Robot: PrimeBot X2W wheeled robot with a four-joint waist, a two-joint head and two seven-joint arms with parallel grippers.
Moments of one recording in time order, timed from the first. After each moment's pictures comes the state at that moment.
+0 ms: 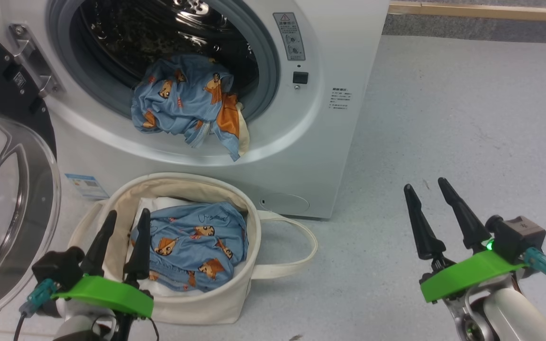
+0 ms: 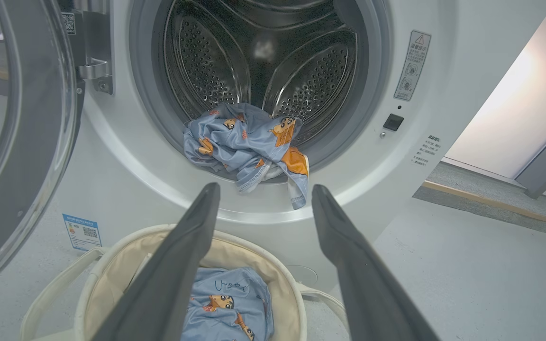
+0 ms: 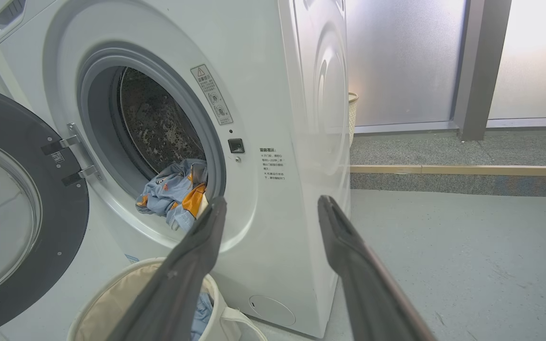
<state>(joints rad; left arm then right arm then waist) -0.26 0.13 -0.05 0.48 -0.38 -0.12 -0.26 -0.19 -0.32 0.37 0.13 0.52 0.13 -0.25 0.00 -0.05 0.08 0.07</state>
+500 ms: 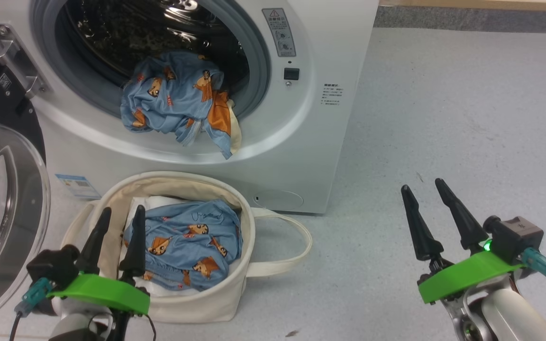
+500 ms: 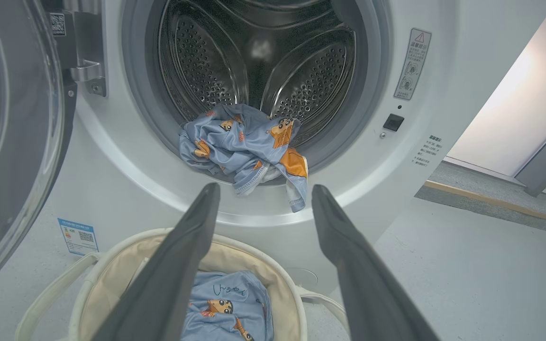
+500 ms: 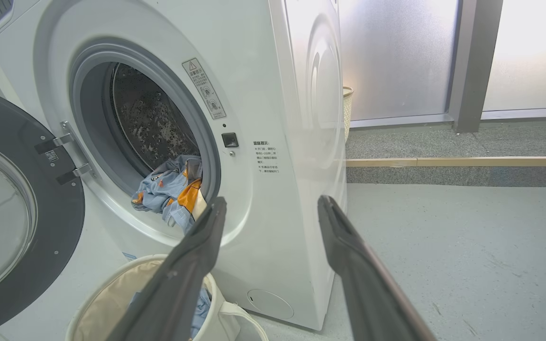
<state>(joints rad) -0.26 0.12 -0.02 0.47 -0.36 -0.12 -0.26 -0.20 -0.32 0.39 0.13 0.53 0.13 -0.25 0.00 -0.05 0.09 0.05</state>
